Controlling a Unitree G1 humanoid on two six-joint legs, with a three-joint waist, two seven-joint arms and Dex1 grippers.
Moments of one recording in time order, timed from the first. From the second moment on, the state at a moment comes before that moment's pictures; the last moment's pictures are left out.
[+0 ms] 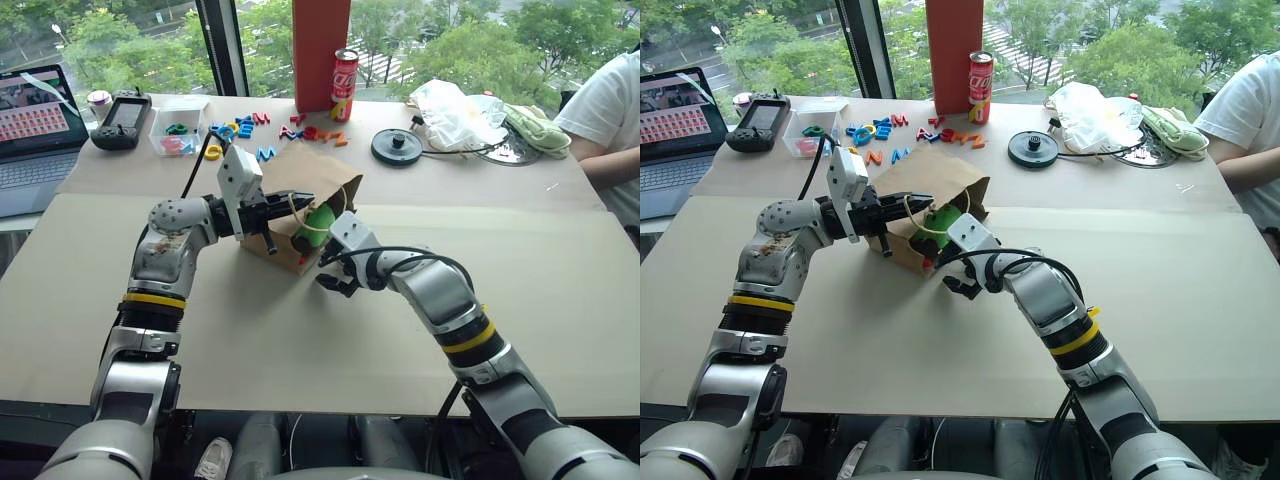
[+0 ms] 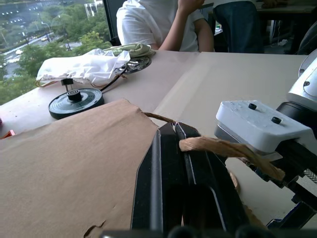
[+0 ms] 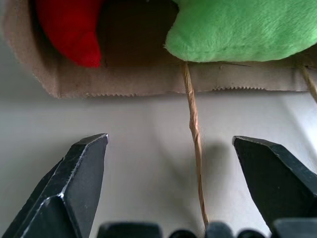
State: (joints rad) left arm -0.73 0.44 -0.02 0.28 -0.33 0.20 -1.08; right arm -0.69 -0.28 0.39 -0.03 0.02 1.00 0.56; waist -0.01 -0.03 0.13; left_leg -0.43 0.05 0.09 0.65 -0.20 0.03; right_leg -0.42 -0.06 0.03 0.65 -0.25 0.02
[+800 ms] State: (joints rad) left arm -0.75 0.44 -0.02 0.30 -0.33 0.20 -1.08; right arm -0.69 -0.29 0.33 -0.01 0.03 0.96 0.55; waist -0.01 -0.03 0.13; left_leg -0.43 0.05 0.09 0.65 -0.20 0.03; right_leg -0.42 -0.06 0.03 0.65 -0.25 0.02
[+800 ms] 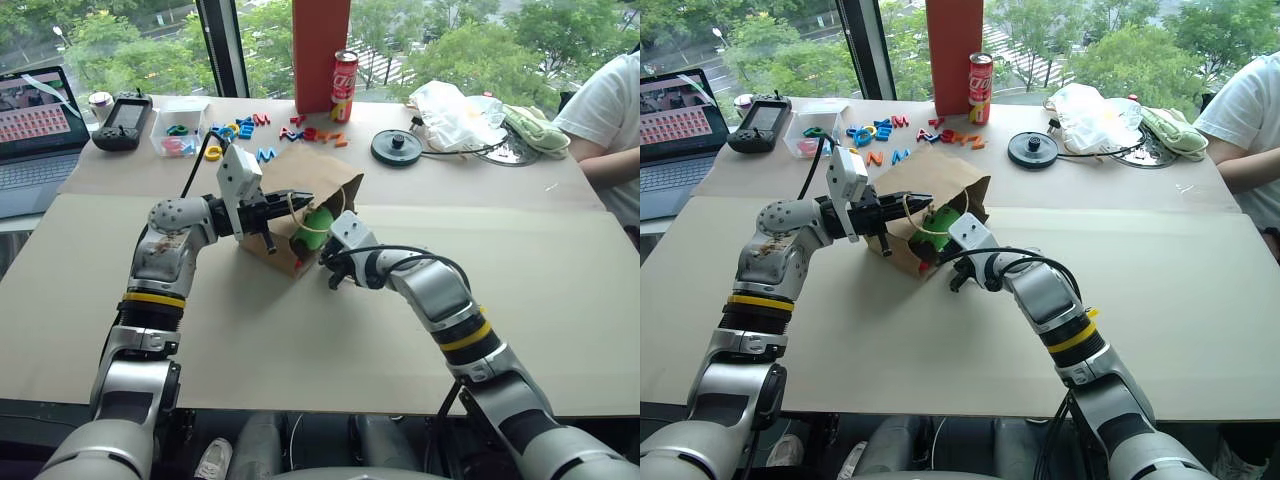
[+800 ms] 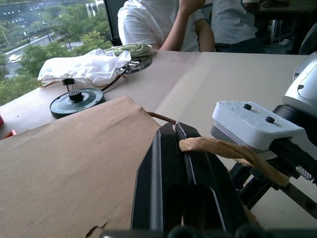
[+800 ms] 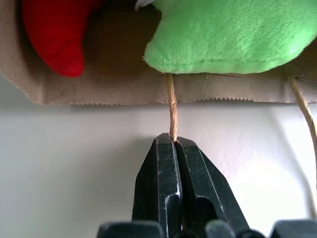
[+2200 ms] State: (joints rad) left arm -0.67 0.35 0.21 0.11 -0.60 0.54 -0.71; right arm -0.82 -0.31 0.12 -0.36 0.16 1.10 0.47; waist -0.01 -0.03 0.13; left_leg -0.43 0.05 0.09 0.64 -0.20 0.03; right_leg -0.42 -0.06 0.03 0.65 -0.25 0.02
